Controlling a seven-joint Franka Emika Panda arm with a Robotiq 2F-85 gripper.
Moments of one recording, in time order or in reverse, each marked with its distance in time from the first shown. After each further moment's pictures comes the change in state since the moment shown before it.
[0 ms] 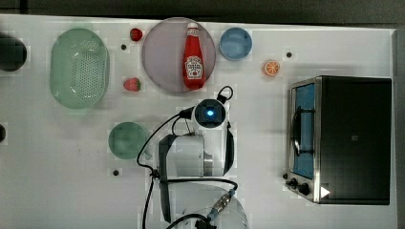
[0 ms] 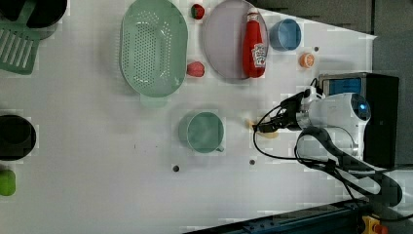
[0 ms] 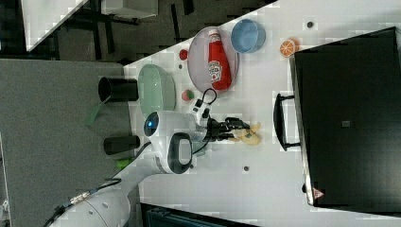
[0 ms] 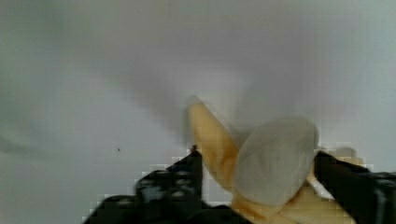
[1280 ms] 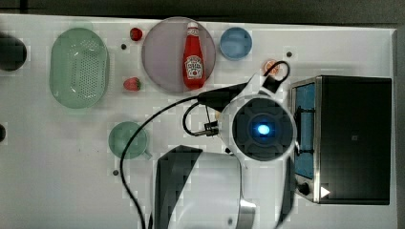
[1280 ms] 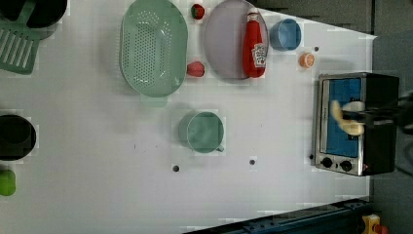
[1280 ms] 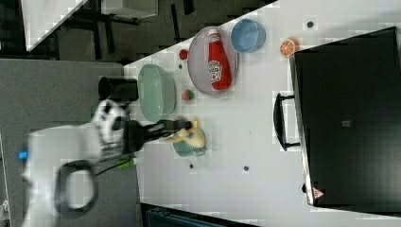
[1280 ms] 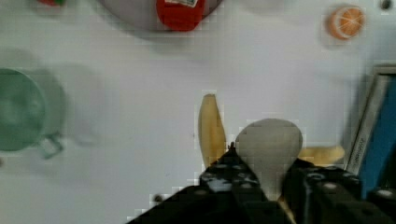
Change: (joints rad) arm -0.042 -0.592 -0.041 0.166 0.002 -0.565 0.033
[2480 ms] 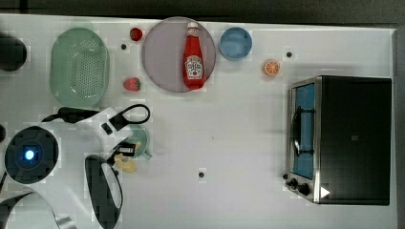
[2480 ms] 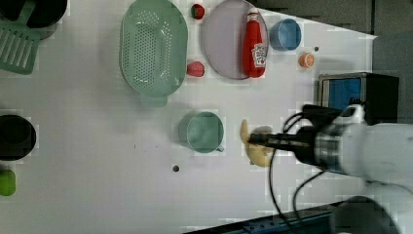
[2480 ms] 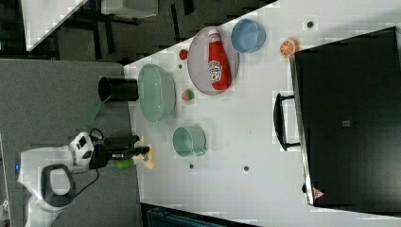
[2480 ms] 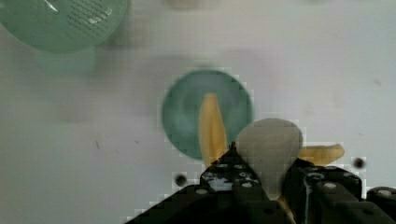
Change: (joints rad) arm 0.092 0.084 0.473 -0.064 0.087 0.101 0.867
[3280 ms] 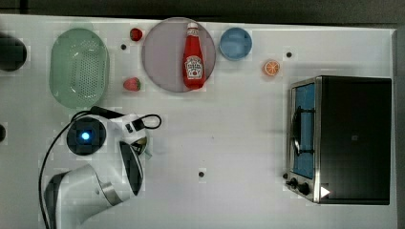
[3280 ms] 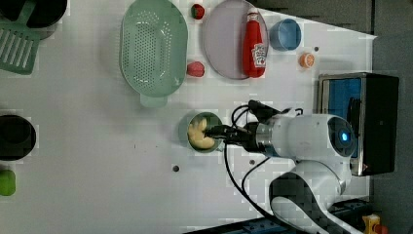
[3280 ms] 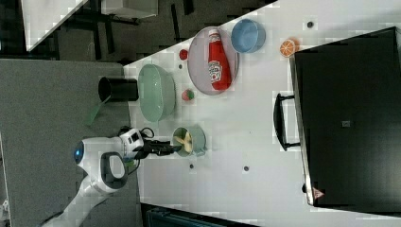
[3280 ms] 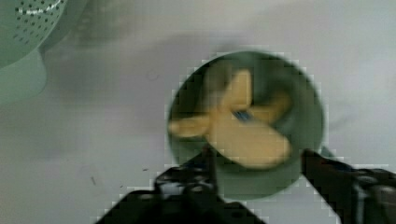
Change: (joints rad) arm -0.023 0.274 0.023 -0.119 -0.004 0.345 0.147
